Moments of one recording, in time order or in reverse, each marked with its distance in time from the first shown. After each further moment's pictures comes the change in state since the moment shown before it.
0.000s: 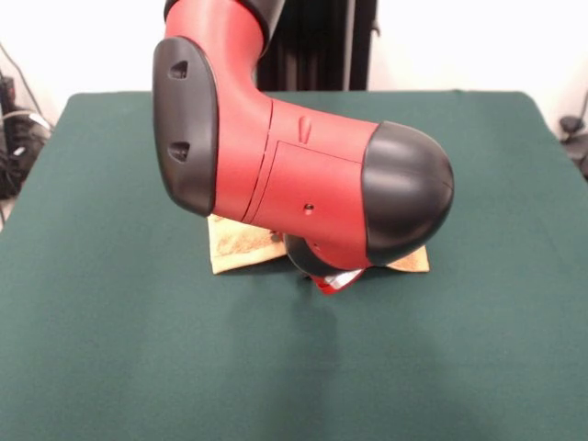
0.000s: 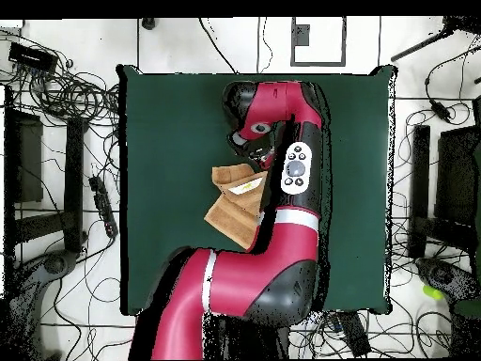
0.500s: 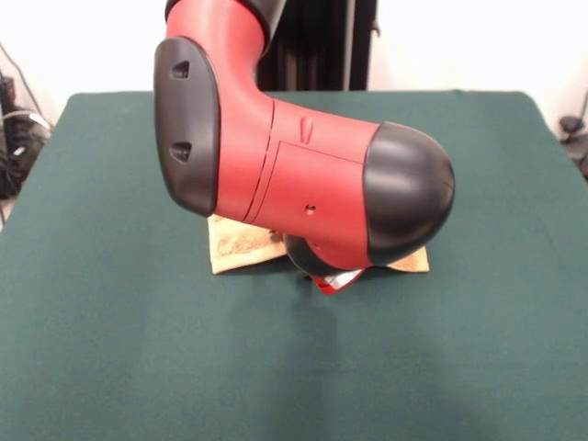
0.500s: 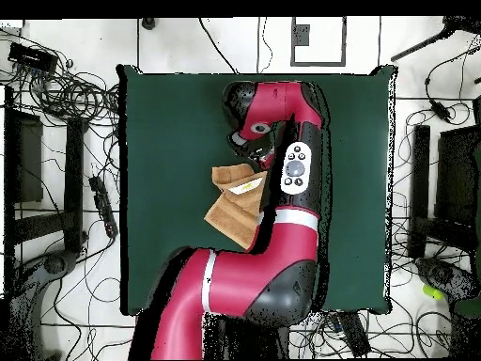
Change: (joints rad) arm 0.002 0.001 -0.003 0.000 -0.004 0.000 0.000
